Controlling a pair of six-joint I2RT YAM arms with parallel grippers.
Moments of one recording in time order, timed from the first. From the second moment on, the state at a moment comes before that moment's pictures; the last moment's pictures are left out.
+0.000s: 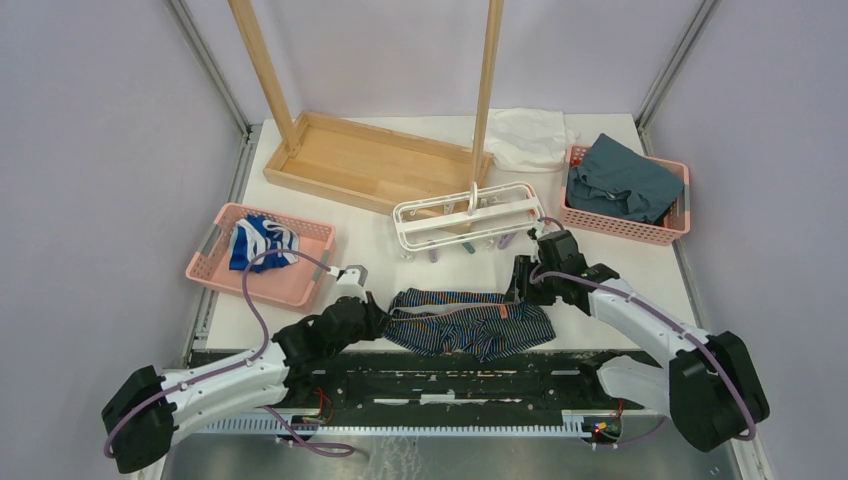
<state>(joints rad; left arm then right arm) -0.94 0.70 0.14 -0.07 -0.31 -0.79 0.42 1.09 0.53 -0.40 -0.20 0.47</state>
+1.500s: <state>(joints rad) -0.93 0.75 0.22 -0.07 -0.36 -0.79 0.42 1.10 0.51 -0.41 -0.21 0.45</state>
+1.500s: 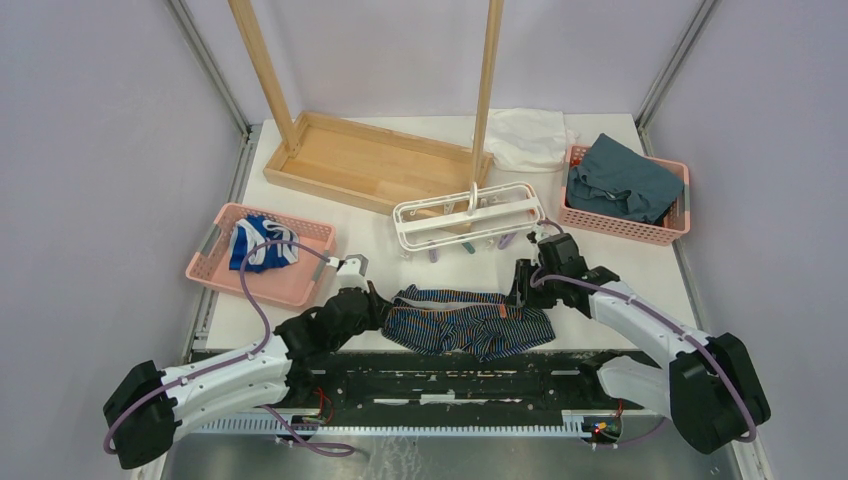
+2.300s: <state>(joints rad) -0.93 0.75 0.22 -0.07 -0.36 -0.79 0.42 1.11 0.50 -0.39 -0.19 0.46</state>
